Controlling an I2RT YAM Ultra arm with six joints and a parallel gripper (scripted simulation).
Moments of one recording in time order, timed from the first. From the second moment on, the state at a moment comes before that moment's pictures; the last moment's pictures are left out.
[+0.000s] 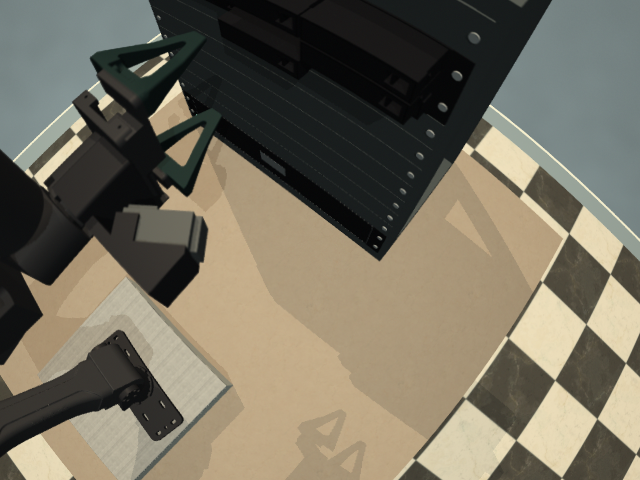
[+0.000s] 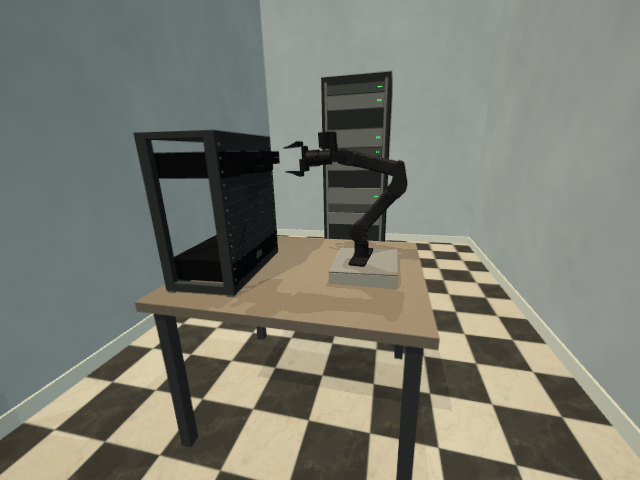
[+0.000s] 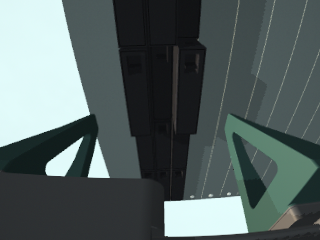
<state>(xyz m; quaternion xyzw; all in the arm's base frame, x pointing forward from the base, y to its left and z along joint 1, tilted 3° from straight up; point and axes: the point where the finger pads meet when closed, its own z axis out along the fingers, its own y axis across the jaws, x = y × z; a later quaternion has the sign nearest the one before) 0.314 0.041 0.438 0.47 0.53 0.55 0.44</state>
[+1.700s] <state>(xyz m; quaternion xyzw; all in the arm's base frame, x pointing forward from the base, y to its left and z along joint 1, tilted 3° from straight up) 0.314 0.041 0.438 0.47 0.53 0.55 0.44</state>
